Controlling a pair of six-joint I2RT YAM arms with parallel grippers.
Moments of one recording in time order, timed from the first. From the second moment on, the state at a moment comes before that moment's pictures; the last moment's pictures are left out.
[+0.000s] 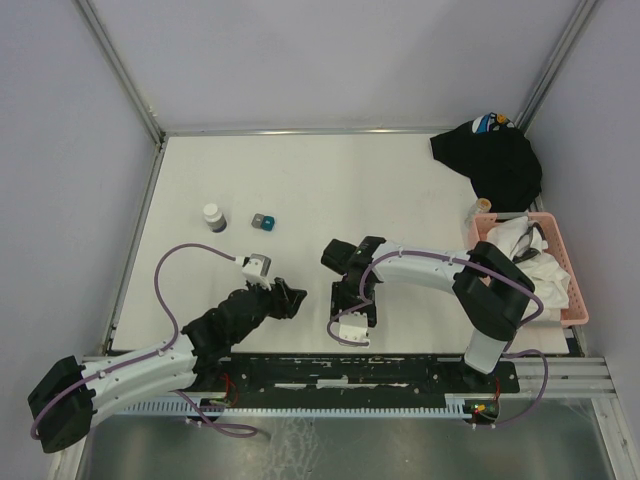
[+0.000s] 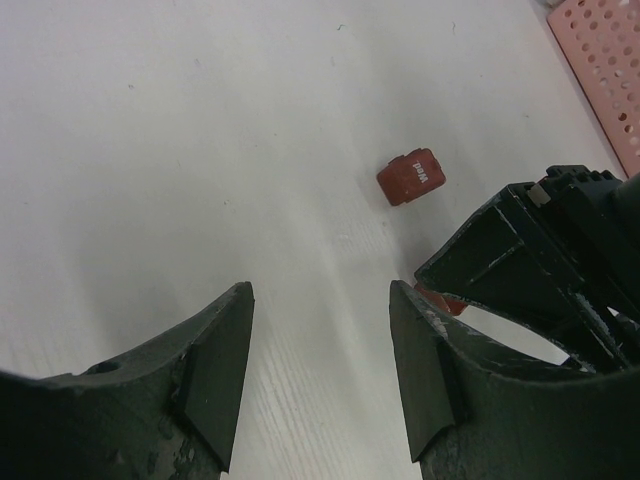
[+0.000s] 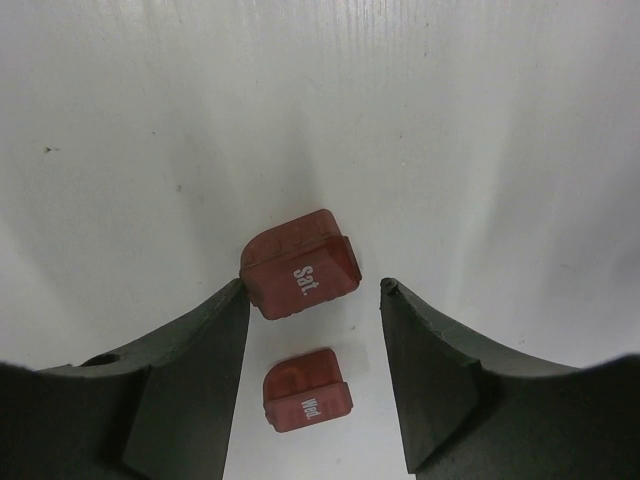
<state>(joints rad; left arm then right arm) -0.94 0.67 0.11 0.24 -0.31 -0.60 0.97 1.76 1.13 -0.91 -0.34 -2.09</state>
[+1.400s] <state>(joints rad) -0.94 0.65 0.09 0.24 -0.31 -0.61 1.00 1.57 0.90 -0.52 -0.07 -1.08</state>
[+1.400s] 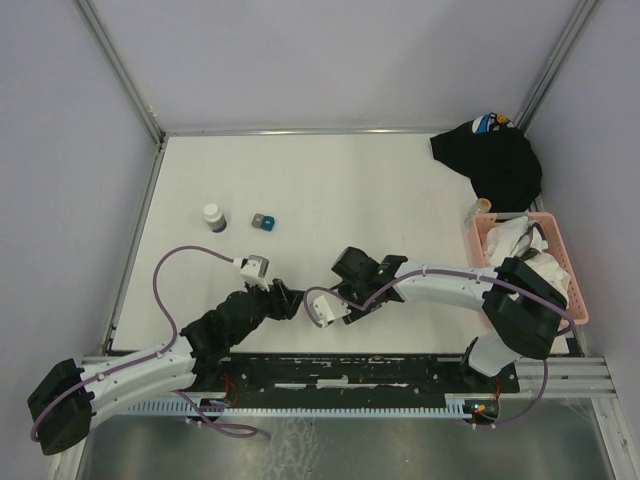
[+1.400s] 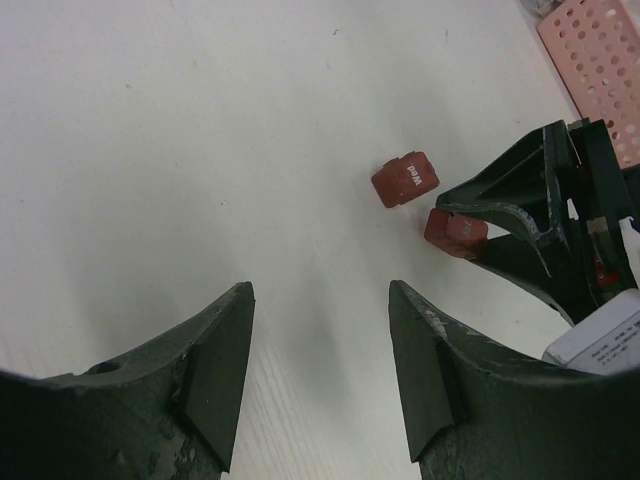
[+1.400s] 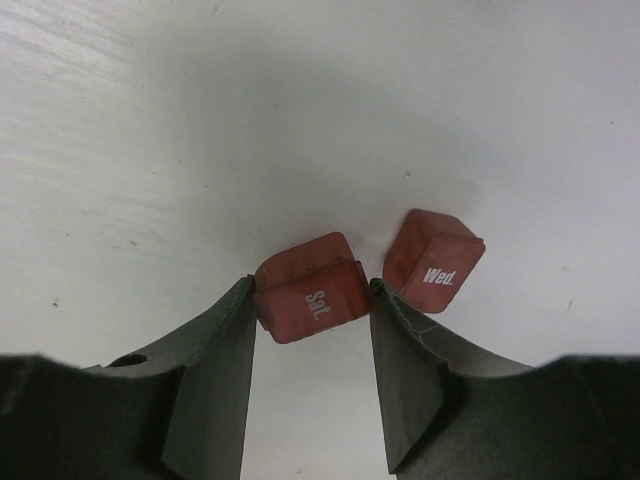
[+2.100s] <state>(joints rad) -0.94 0.58 0.09 0.24 -0.31 -0.61 0.94 1.65 1.00 -0.67 -0.17 -0.87</state>
